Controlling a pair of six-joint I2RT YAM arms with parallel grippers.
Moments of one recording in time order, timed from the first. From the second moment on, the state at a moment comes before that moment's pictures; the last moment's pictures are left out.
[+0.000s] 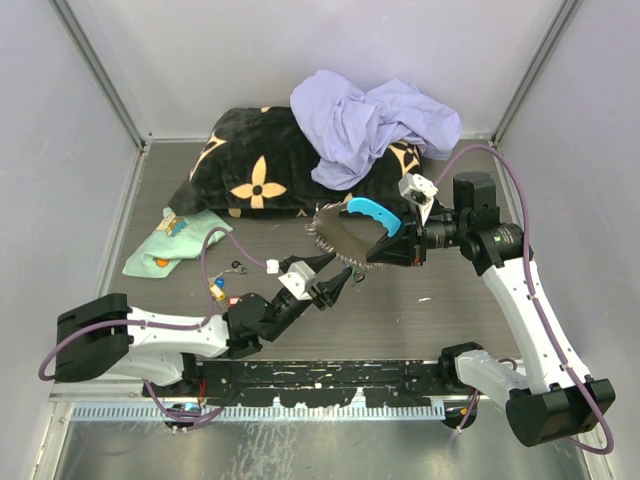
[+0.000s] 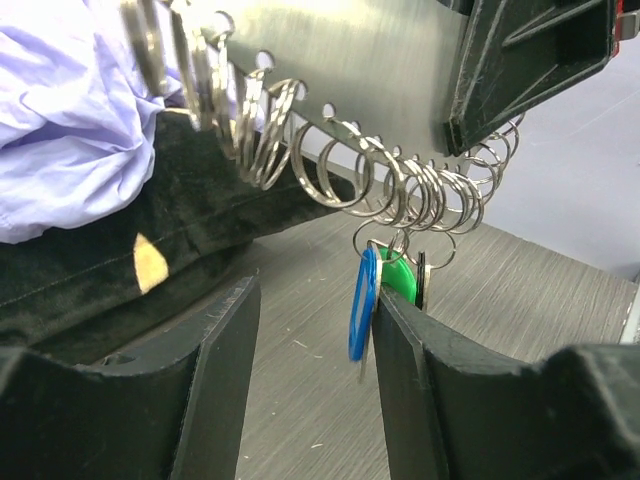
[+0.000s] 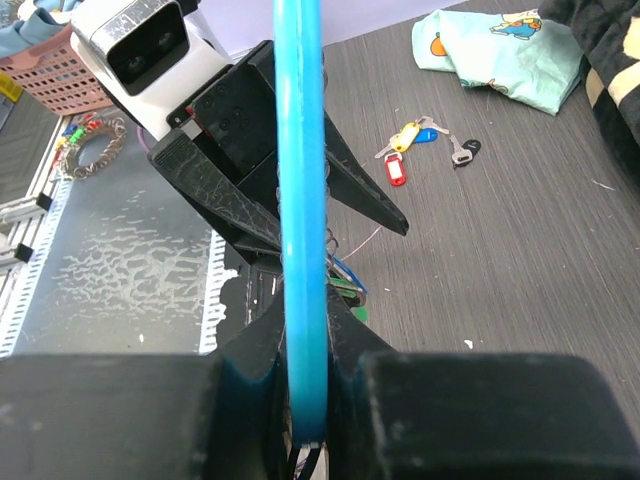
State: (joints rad) left arm -1.30 1.27 0.47 1.12 -0.44 0.10; right arm 0.20 1.03 1.12 -0.70 -1.32 -0.32
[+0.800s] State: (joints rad) left arm -1.31 1.31 0.50 1.13 -0.47 0.19; right arm 0.20 1.03 1.12 -0.70 -1.32 -0.31
